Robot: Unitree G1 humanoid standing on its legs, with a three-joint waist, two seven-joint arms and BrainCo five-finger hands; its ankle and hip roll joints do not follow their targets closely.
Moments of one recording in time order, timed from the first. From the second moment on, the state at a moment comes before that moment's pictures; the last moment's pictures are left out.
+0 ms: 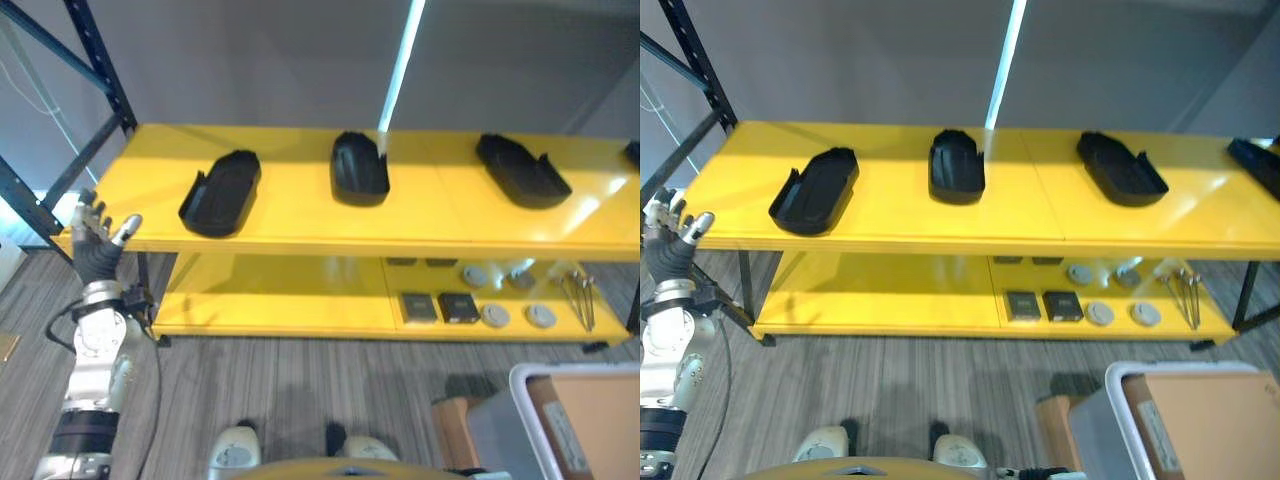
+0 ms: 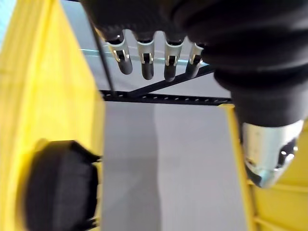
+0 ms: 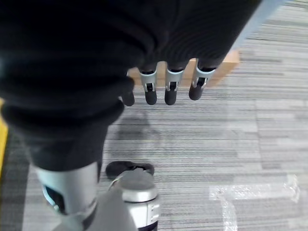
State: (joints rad) left arm -0.06 0.47 0.07 0.10 -0.45 -0.27 0.31; right arm -0.05 -0.36 0.21 1.24 0.19 0.27 0.12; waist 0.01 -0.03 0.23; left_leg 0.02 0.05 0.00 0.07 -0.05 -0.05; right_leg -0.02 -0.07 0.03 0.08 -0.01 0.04
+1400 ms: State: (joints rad) left arm -0.32 0.50 -0.12 0.20 -0.41 -0.19 0.33; right arm -0.08 -0.34 0.23 1.19 0.23 0.26 0.10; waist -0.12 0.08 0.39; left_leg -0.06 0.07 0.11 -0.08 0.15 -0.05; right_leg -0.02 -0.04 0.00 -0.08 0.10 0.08
